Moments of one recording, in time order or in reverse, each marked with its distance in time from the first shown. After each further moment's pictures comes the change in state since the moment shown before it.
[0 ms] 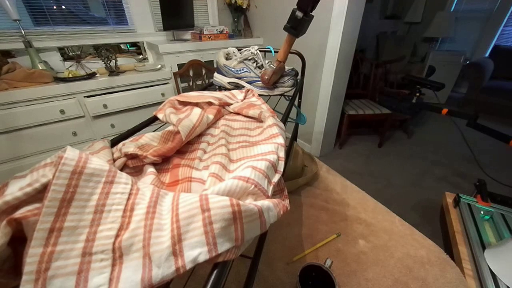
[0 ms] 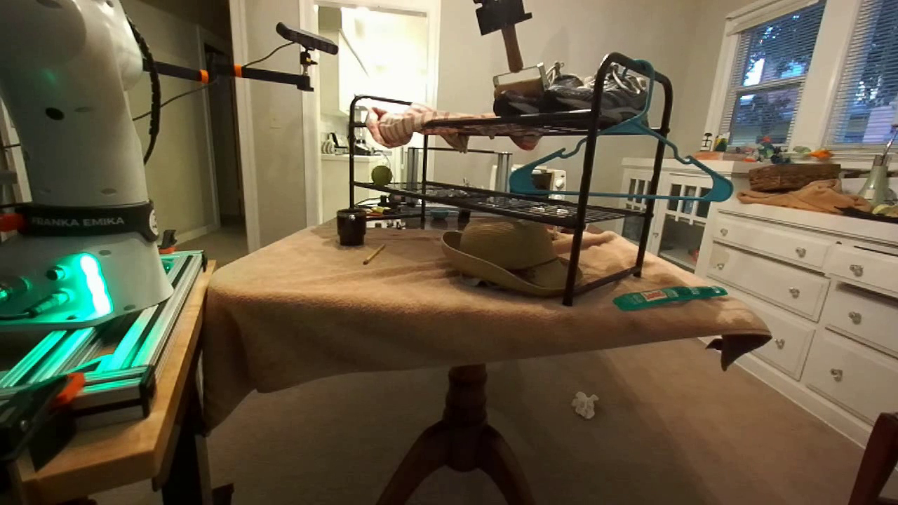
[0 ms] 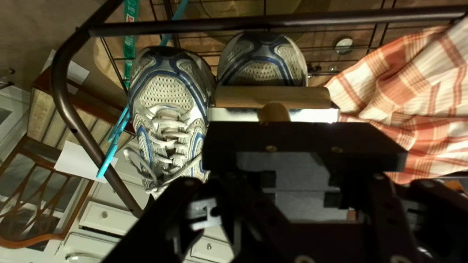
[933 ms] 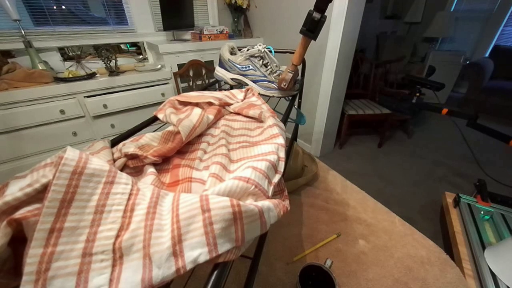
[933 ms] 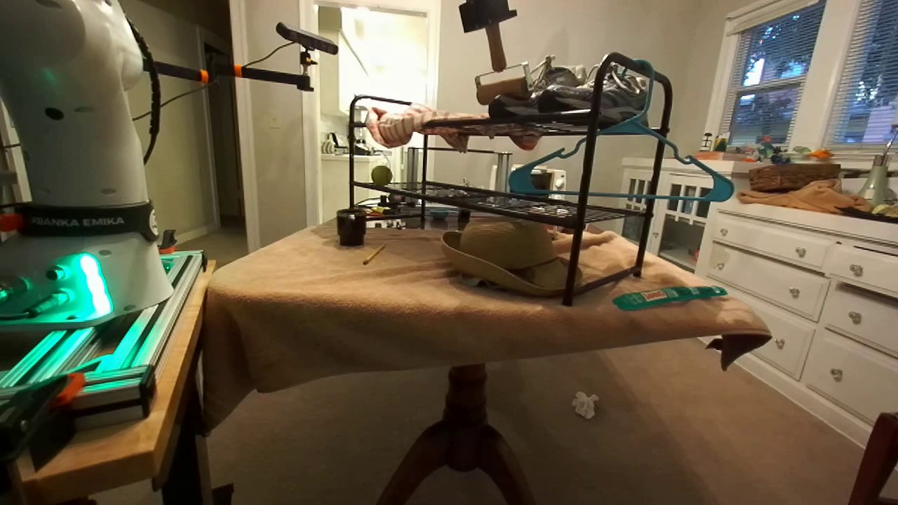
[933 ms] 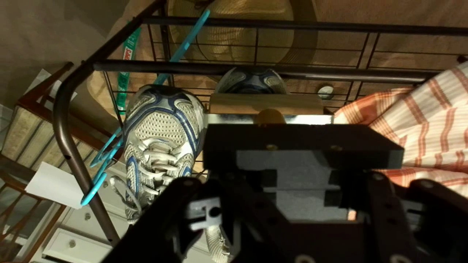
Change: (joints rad) arm -0.004 -0.029 -0.005 0.022 -0.005 -0.180 -0.095
